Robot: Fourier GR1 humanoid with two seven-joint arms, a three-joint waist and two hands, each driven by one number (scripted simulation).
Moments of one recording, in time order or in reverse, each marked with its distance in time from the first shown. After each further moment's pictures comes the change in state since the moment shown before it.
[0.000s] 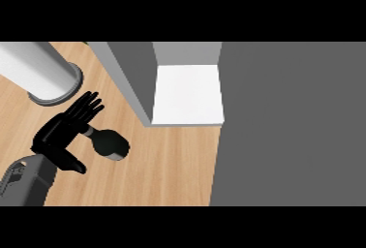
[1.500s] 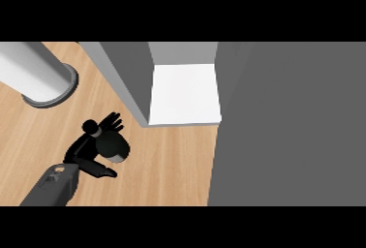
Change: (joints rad) left arm -0.124 -0.040 -0.119 0.525 -0.184 0.095 -0.337; right arm -0.030 0.015 -0.004 -0.002 0.007 0.018 0.008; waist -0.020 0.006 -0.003
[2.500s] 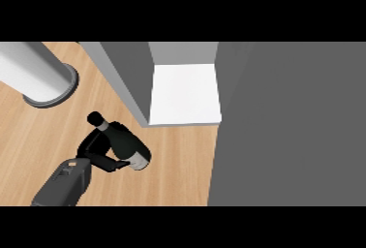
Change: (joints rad) left arm -0.059 -0.053 0.002 0.056 0.051 0.007 -0.026; right arm 0.021 0.007 0.008 -0.004 0.007 0.010 0.003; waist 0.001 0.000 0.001
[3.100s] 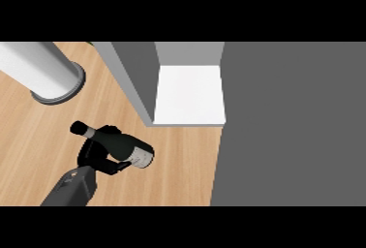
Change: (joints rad) left arm 0.055 -0.050 0.120 -0.015 0.131 0.161 -0.027; right arm 0.026 0.001 -0.020 0.001 0.004 0.009 -0.012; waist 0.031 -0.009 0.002
